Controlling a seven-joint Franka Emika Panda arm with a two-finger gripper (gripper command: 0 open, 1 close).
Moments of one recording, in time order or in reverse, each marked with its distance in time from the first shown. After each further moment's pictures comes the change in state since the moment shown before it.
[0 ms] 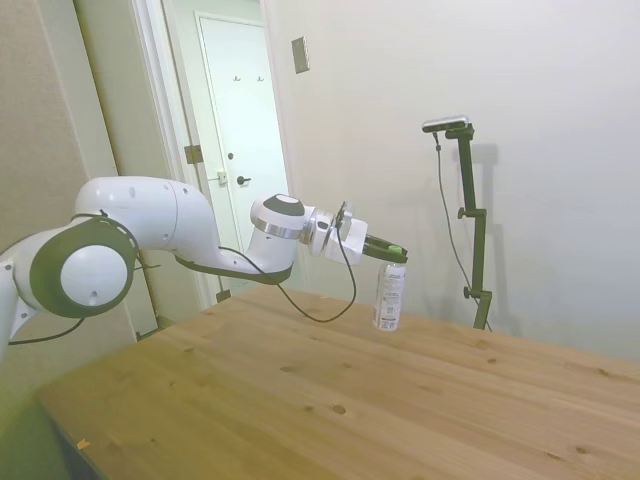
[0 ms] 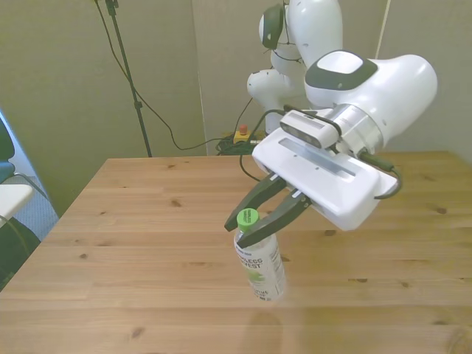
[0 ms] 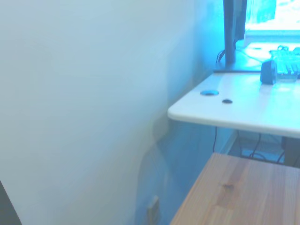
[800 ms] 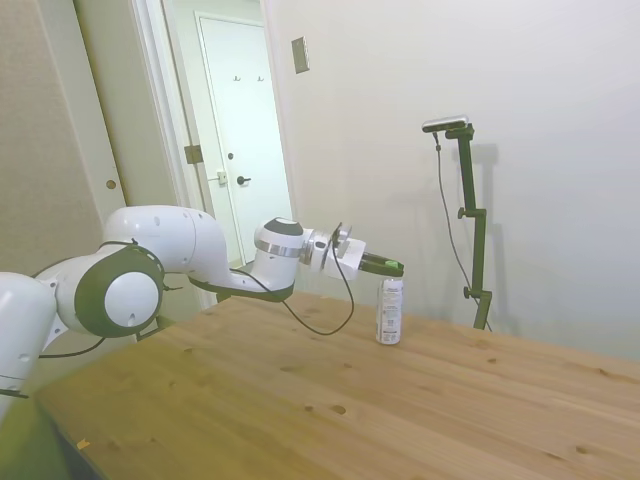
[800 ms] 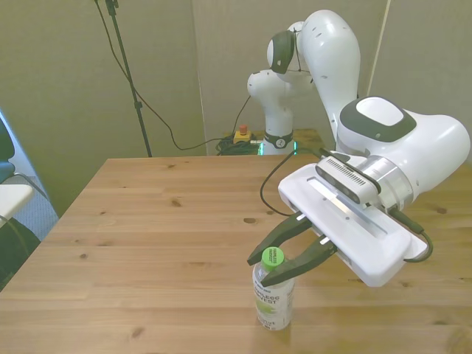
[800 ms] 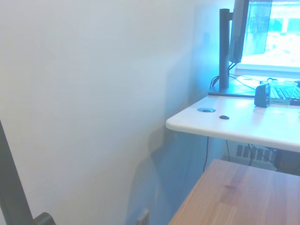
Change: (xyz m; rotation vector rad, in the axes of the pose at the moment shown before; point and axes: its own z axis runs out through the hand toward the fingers) arm -0.056 0.020 0.008 0.007 0.065 -0.063
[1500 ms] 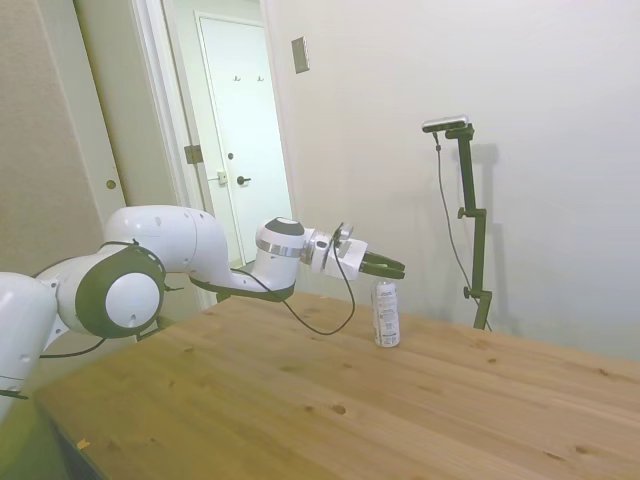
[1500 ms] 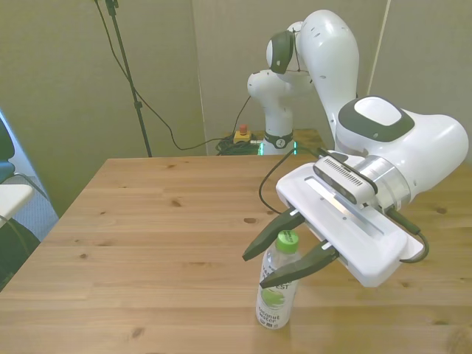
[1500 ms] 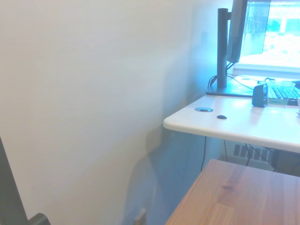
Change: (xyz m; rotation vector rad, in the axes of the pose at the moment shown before) arm 0.003 0.000 0.004 -0.006 0.003 -0.001
